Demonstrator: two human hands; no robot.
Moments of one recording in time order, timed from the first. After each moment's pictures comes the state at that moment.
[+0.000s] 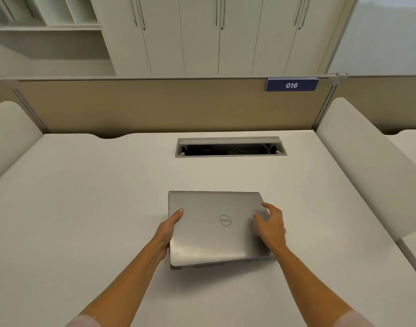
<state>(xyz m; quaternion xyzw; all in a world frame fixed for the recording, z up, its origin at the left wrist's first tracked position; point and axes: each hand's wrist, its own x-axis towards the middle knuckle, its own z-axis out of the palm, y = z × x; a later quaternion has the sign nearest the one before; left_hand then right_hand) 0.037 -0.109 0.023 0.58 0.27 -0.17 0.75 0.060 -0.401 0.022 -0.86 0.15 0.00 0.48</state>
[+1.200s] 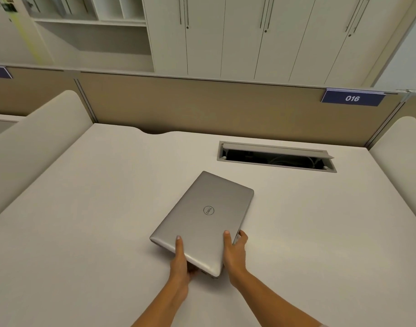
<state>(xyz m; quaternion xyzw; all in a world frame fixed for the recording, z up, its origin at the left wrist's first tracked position) -0.035 -0.055 0.002 0.38 0.44 -0.04 0.81 0.017 -0.177 0.007 -0.71 0.20 0.14 0.66</state>
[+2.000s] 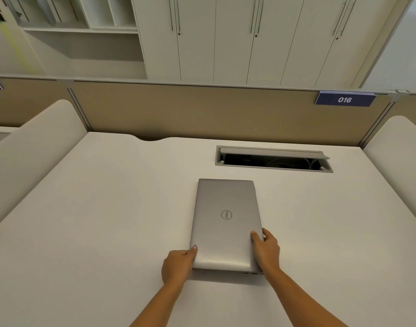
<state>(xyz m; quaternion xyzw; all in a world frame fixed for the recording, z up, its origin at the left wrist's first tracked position) -0.020 -0.029 0.018 0.80 0.36 -0.09 0.47 0.050 -0.238 0.017 -0.79 0.20 0.07 0.58</state>
